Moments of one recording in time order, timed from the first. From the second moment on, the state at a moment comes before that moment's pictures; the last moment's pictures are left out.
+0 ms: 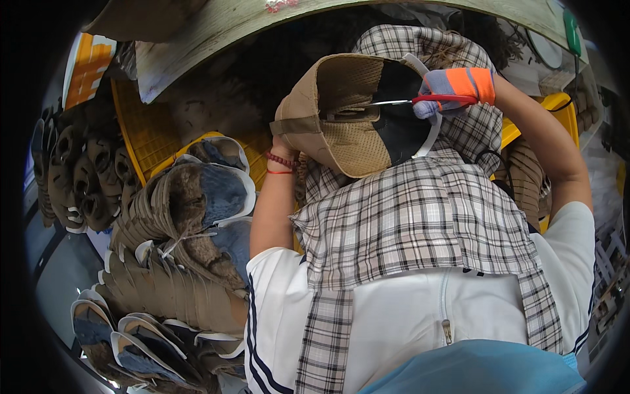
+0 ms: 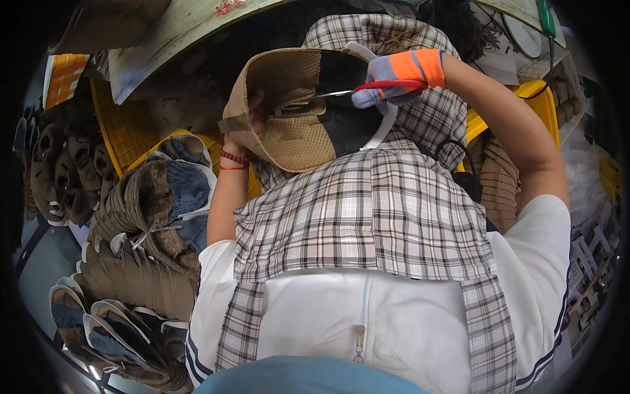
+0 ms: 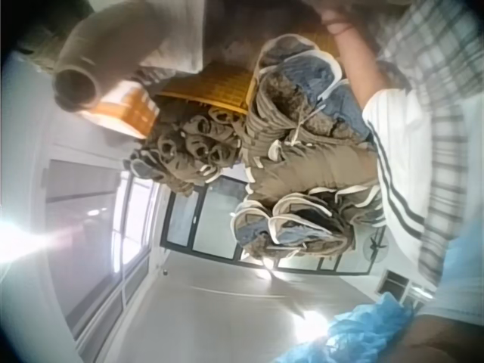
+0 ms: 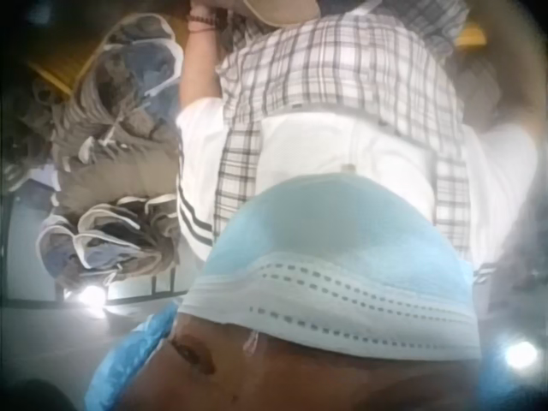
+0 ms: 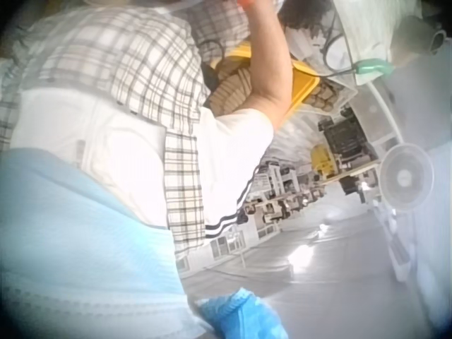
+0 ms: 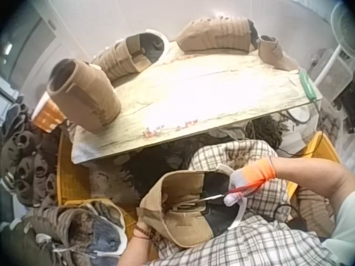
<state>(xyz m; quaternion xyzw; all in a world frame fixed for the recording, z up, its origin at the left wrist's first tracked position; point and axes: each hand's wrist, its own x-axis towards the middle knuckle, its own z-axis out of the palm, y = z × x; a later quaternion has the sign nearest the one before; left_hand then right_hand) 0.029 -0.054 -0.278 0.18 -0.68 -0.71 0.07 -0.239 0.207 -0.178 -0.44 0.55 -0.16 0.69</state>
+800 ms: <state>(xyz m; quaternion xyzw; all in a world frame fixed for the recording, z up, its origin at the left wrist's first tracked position) 0.015 -0.052 -0.267 0.29 -0.56 -0.77 0.05 -0.224 0.173 -0.175 -0.40 0.53 -0.10 0.74</state>
